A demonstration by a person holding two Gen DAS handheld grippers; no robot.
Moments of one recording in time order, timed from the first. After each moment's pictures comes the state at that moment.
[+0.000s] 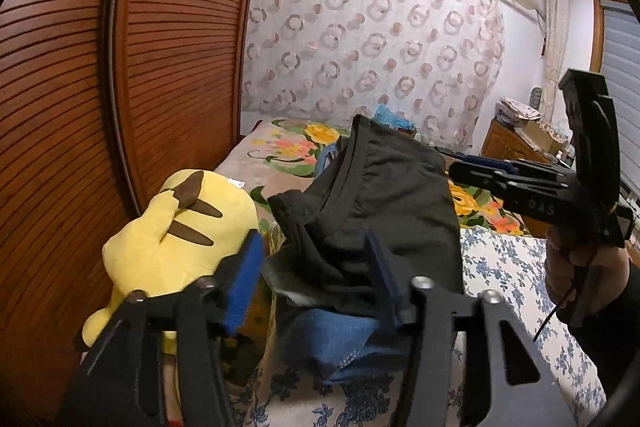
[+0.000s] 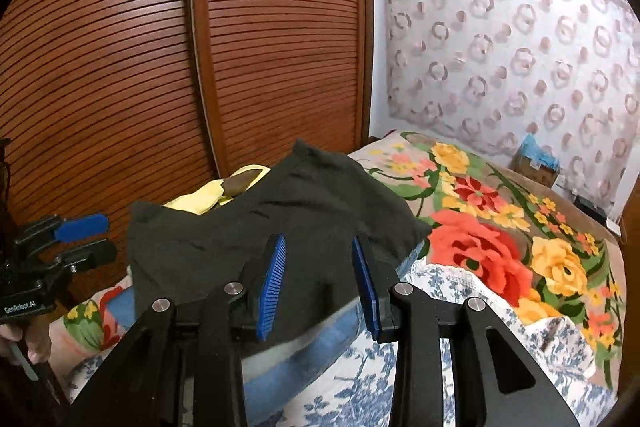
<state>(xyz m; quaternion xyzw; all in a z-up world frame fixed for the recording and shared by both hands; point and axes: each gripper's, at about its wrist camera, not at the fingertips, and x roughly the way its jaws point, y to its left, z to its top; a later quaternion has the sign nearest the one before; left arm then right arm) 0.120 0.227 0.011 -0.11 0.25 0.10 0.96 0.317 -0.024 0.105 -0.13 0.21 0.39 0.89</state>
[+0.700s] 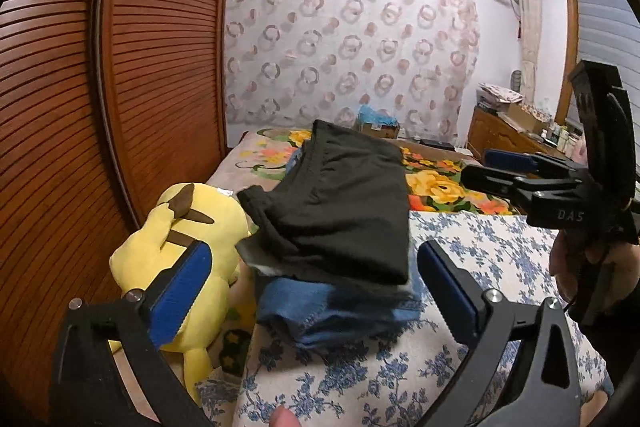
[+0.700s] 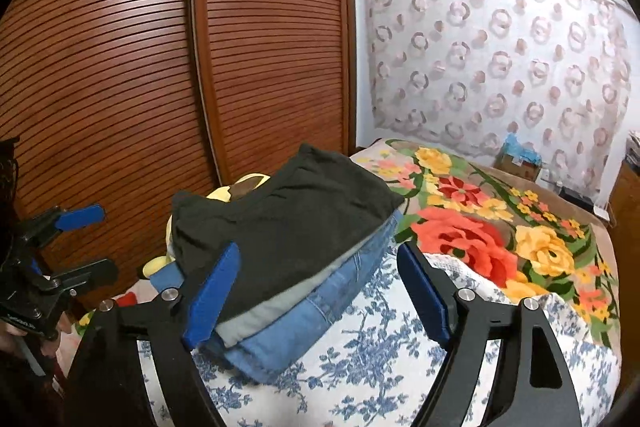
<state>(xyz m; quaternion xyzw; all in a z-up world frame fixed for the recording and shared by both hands) 0.088 0.190 0.027 -0.06 0.25 0.07 0.96 0.232 -0.063 0.114 -0.10 0.19 0.36 0.91</state>
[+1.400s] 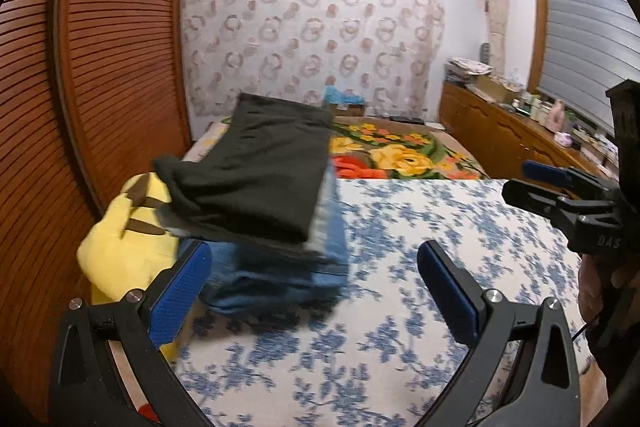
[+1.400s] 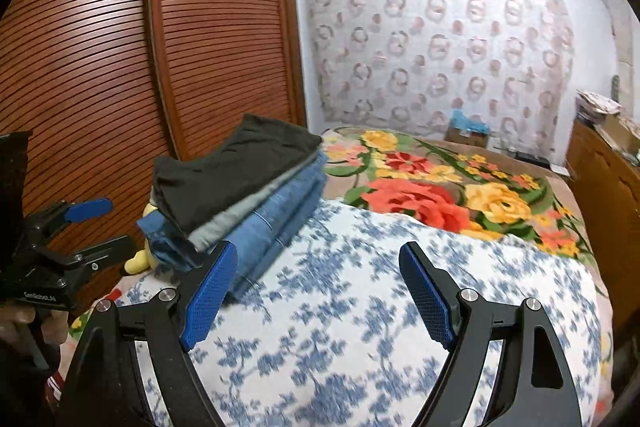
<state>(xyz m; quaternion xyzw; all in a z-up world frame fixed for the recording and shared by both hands) 0.086 0.120 0.012 -0.03 0.28 0.02 0.96 0.144 -0.131 0.093 -0.05 0.20 0.28 0.94</state>
